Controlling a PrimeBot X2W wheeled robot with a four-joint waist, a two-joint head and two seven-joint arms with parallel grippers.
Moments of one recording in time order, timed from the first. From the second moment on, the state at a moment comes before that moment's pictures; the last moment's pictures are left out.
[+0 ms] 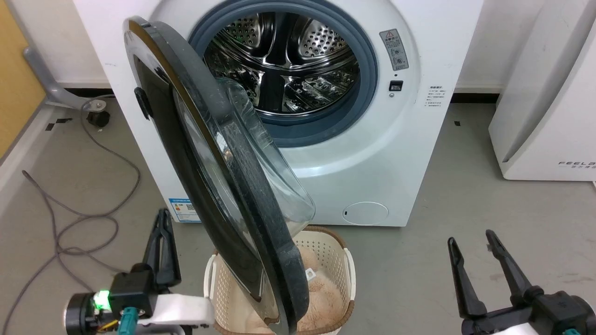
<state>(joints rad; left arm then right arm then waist) -0.01 0.05 -0.04 0.00 -0.02 0.15 -0.26 0.10 -0.06 0.03 -0.05 0.08 0.13 -0.26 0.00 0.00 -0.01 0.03</state>
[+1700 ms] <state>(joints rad) -0.04 0.05 -0.63 -0.26 -0.01 -0.07 -0.26 0.11 -0.05 0.04 -0.09 0.11 0.13 -0.26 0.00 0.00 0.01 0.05</state>
